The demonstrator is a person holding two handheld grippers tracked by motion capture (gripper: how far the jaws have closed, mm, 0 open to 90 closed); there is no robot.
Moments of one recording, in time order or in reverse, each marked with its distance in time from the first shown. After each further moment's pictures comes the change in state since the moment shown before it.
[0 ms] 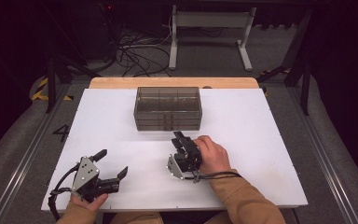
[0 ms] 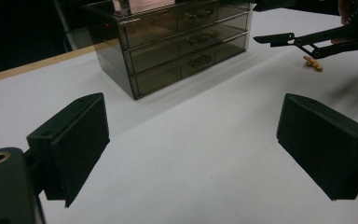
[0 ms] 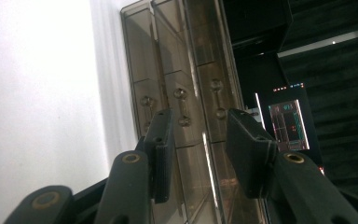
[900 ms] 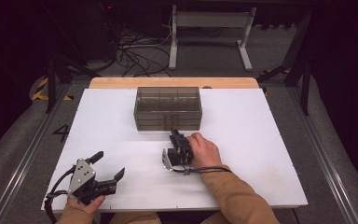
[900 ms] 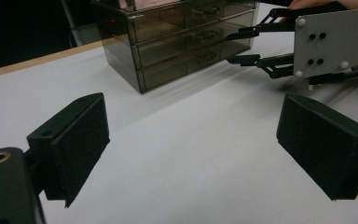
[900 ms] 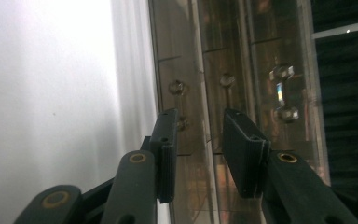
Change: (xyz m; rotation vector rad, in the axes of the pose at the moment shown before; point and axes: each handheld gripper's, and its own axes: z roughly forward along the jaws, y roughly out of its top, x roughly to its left) left arm 0.002 -0.004 -0.009 0.004 0.020 -0.019; right arm 0.027 -0.004 0.048 0.094 0.017 -0.061
